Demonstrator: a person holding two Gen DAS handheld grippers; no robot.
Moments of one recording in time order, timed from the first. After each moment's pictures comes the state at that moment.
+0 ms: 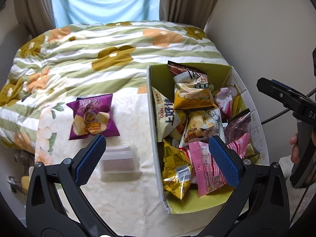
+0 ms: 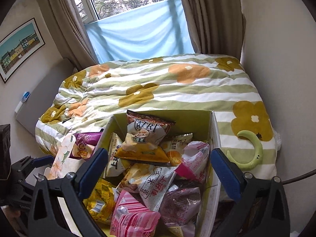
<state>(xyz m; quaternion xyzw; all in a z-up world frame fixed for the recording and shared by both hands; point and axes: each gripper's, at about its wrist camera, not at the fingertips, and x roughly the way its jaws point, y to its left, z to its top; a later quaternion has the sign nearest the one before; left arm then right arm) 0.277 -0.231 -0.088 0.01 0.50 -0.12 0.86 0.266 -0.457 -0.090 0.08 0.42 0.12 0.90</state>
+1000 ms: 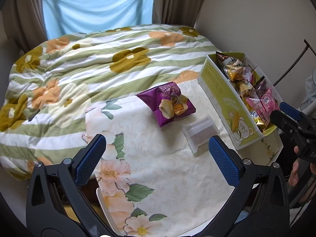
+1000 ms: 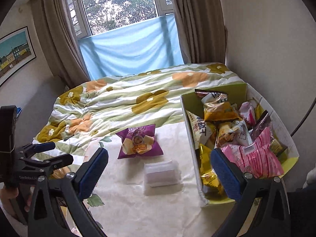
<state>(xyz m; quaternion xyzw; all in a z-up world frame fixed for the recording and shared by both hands) 0.280 0.034 -0.101 0.06 0.48 -0.22 0.85 0.160 -0.200 -0.101 0.13 0.37 -0.01 0.92</state>
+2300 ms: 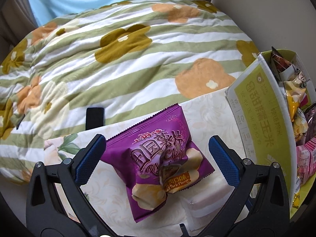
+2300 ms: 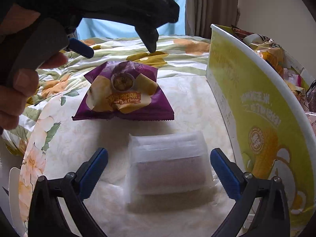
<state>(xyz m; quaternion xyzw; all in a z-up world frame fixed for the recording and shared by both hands) 0.459 -0.118 -0.232 0.10 0.56 -0.16 0.81 0.244 -0.152 -0.269 0.05 0.45 -0.03 0.89</state>
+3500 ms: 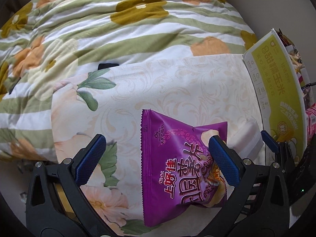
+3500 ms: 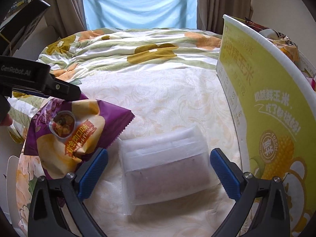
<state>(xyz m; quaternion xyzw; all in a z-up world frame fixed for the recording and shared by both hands) 0.404 0.010 -0.251 0.03 0.62 -0.18 0.77 0.254 -0.156 -0.276 0.03 0.47 0.01 0.88</state>
